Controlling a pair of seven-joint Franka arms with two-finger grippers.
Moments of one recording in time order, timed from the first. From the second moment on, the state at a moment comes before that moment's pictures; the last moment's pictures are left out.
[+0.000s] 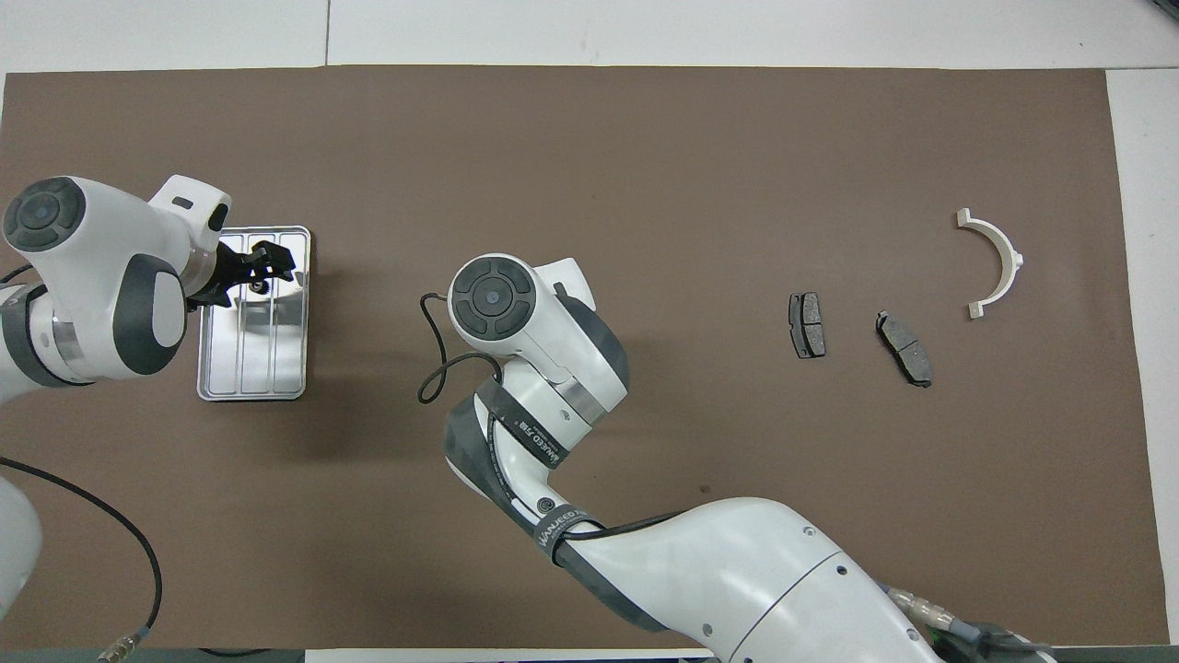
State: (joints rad) left arm -0.02 0.35 0.01 -1.95 -0.03 2.31 -0.31; right arm 0.70 0.70 0.02 -1.40 -0.03 2.17 1.12
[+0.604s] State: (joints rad) left arm -0.17 0.31 -0.01 -1.87 -0.03 2.15 -0.52; right arm 0.70 0.70 0.02 -1.42 -0.03 2.18 1.12
